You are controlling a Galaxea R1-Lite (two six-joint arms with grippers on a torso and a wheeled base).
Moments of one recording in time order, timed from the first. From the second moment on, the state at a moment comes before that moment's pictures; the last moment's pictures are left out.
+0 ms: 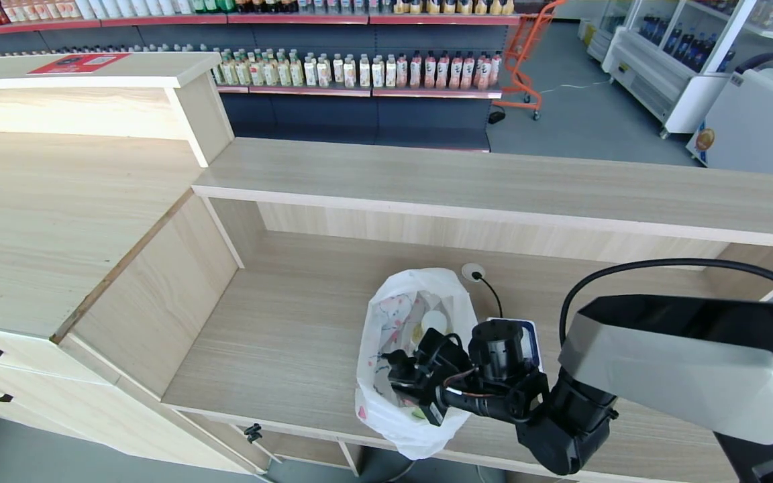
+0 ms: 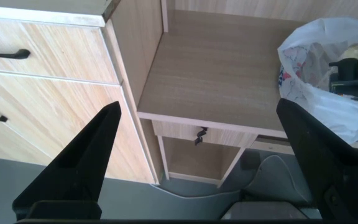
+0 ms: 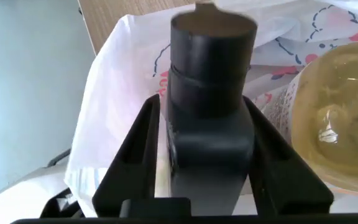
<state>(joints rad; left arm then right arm) 0.00 0.00 0.00 0.00 0.00 0.00 0.61 2.42 -0.85 -1.18 0.34 -0.38</state>
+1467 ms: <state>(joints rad) 0.00 0.00 0.00 0.00 0.00 0.00 0.26 1.16 -0.30 -0.72 0.05 0.02</state>
